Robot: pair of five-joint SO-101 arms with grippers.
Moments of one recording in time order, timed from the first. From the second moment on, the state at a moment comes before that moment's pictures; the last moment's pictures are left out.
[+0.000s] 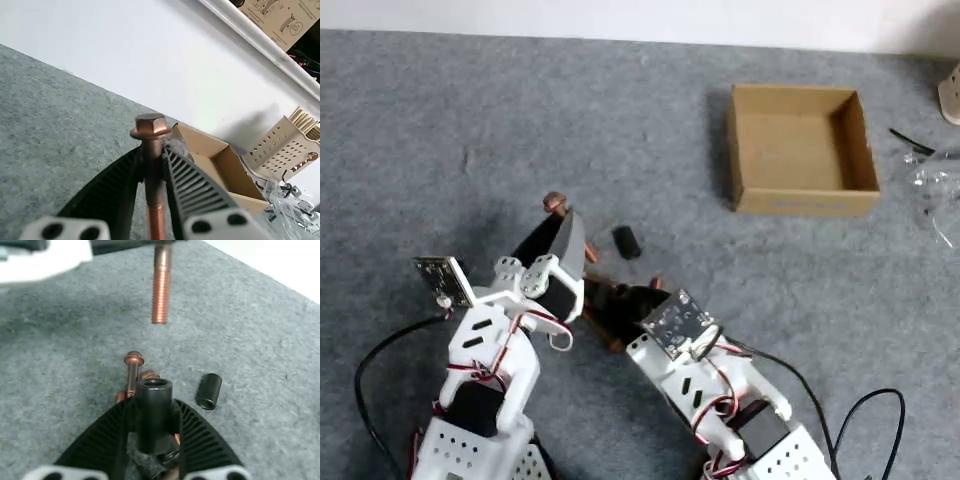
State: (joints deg) left arm 13.7 -103.5 96.0 17.5 38.5; right arm -42.7 -104.3 96.0 37.1 13.2
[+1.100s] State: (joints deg) left arm 19.9 -103.5 89.0 22.3 42.5; right arm -41.1 -104.4 96.0 27.0 14.2
